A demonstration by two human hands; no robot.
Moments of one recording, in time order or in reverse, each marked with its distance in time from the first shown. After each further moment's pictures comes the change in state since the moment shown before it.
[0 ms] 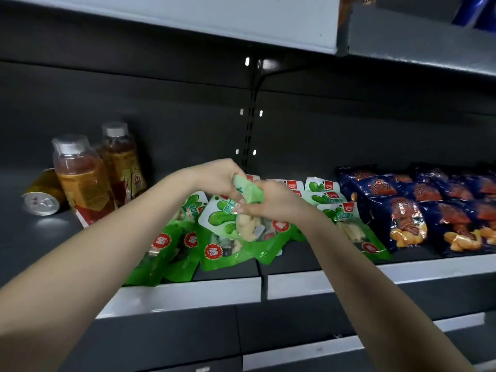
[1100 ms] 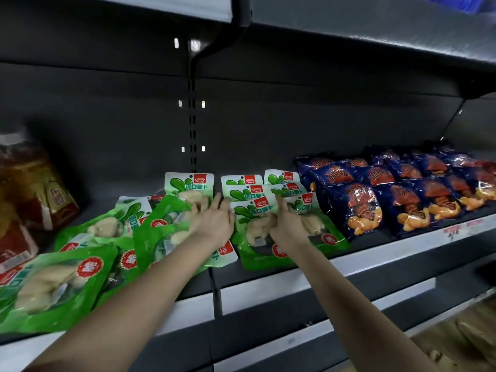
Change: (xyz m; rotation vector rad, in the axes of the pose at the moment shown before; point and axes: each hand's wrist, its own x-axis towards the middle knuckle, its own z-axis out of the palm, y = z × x) left_hand 0.082 -0.002 0.146 0.410 0.203 -0.260; right_hand -0.041 0.125 0.014 -0.015 0.277 0.504
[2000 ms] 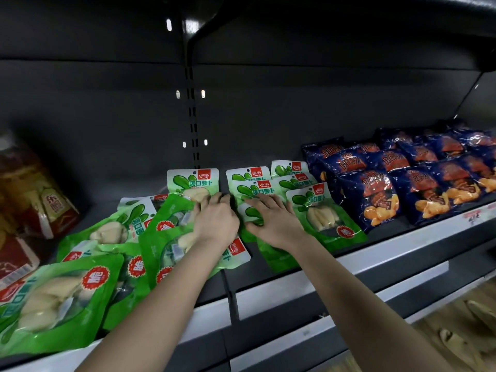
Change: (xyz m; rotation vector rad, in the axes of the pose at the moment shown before) left_hand -0.003 -0.005 -0.003 -0.158 0.122 -0.063; right_hand 0.027 -0.007 0.036 -0.300 -0.154 -0.245
